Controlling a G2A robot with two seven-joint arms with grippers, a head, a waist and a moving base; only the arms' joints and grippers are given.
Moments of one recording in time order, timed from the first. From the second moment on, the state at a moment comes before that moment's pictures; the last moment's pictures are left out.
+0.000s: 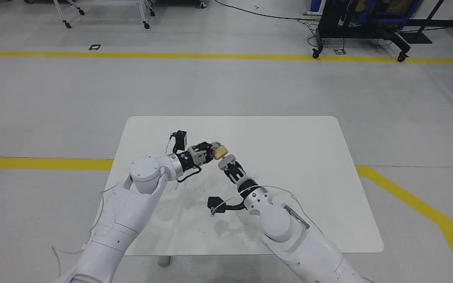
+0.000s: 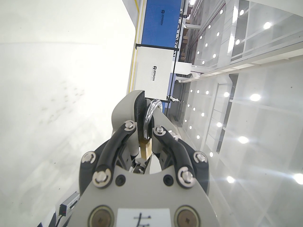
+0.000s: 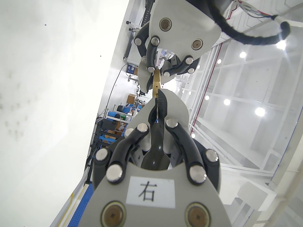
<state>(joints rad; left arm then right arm) 1.04 -1.24 -1.09 -1.26 -0.42 0.15 -0.72 -1.35 -1.26 0.83 -1.75 -3.07 -0.24 0.16</state>
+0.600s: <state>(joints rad) 1.03 -1.24 -1.09 -1.25 -0.43 0.16 -0.71 -1.35 -1.27 0.85 -1.76 -3.06 -0.27 0.16</state>
